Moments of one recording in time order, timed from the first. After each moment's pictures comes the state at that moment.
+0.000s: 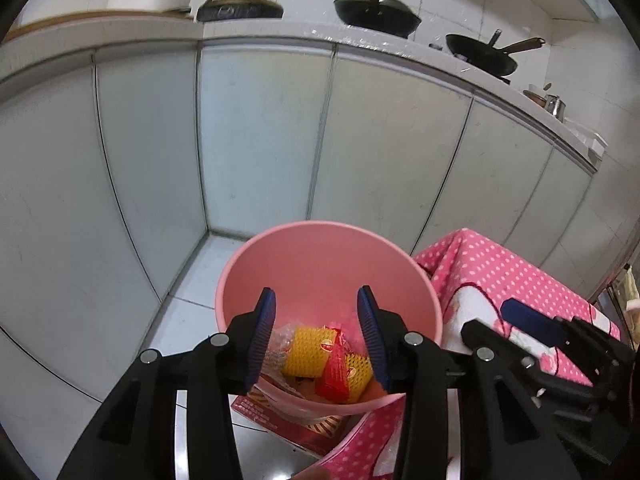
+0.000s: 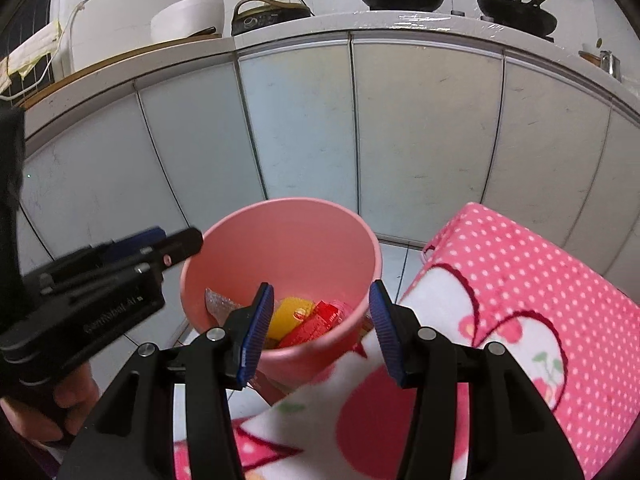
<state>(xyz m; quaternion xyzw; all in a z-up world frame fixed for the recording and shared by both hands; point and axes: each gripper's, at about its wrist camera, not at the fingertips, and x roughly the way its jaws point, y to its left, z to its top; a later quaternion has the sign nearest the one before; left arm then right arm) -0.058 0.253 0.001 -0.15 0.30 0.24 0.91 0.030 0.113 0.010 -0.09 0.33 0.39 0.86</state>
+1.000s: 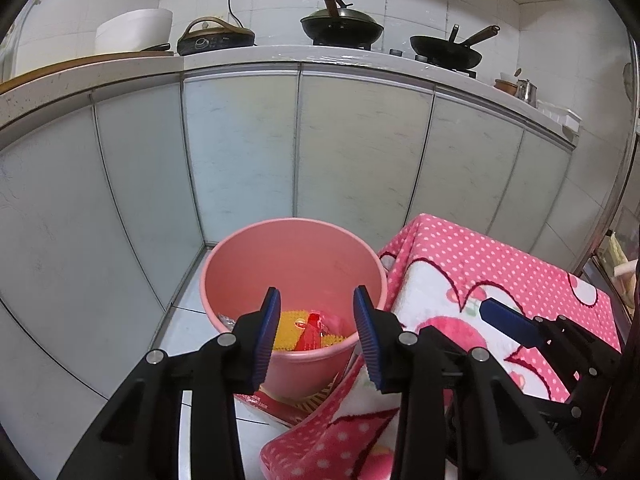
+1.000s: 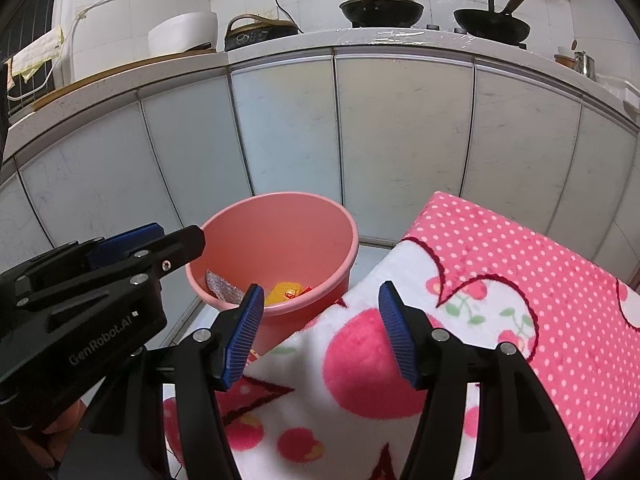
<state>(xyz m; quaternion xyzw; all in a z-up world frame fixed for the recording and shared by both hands) -0.091 0.180 0.024 -0.11 0.29 0.23 0.92 -0.008 0.067 0.013 -0.08 0.31 0.37 0.87</state>
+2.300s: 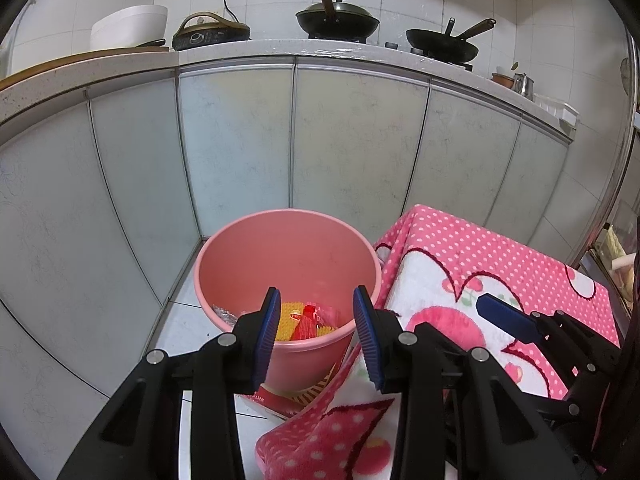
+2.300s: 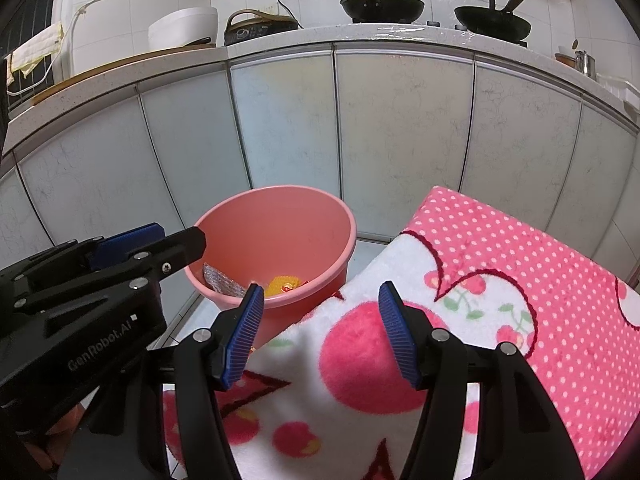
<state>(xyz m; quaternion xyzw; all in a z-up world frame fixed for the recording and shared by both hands) -0.091 0.179 0.019 -0.11 0.30 0.22 0.92 -0.009 0.066 0.011 -0.09 0.31 0.37 0.87</state>
